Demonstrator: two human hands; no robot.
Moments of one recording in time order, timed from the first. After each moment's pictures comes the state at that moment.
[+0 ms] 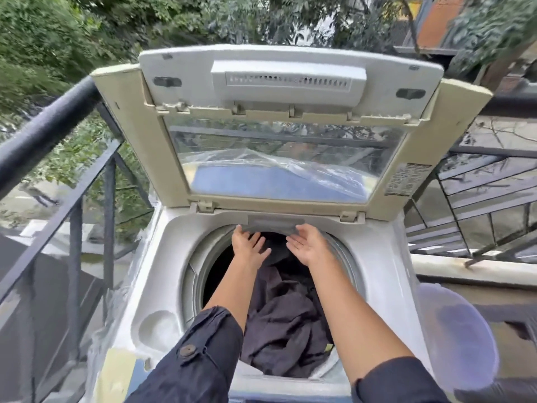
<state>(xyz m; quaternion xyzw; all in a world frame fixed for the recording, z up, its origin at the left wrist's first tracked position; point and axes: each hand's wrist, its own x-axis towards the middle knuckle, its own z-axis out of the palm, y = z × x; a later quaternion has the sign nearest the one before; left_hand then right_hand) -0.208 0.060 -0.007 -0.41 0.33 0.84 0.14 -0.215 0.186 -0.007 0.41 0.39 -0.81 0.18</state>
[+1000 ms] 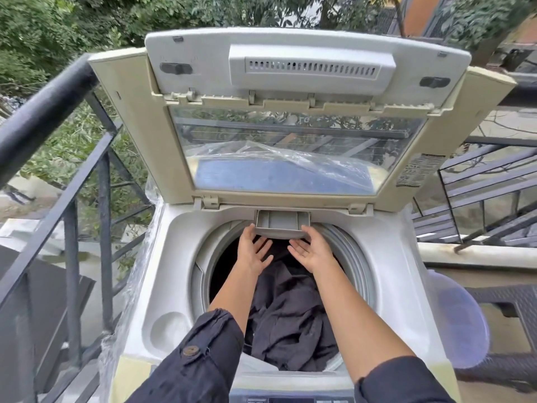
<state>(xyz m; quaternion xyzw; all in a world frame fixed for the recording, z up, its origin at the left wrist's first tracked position) -0.199 0.038 -0.026 -0.39 0.39 0.80 0.23 -0.198 0.173 -0.032 0.45 0.37 -0.80 0.13</state>
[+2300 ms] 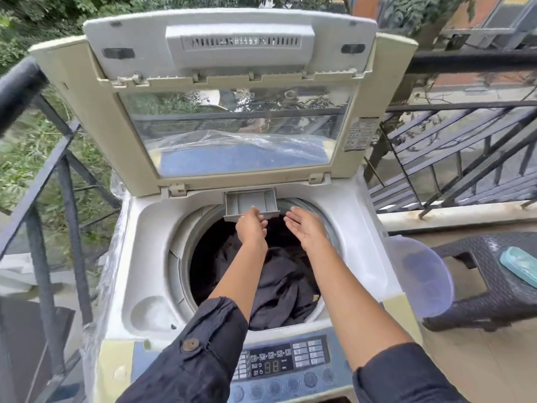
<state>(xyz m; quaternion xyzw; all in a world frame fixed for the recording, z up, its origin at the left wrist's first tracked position) -0.168 0.105 -0.001 -0.37 0.51 0.77 0.12 -0.149 0.208 -0.002 0.40 0.46 -0.79 0.02</state>
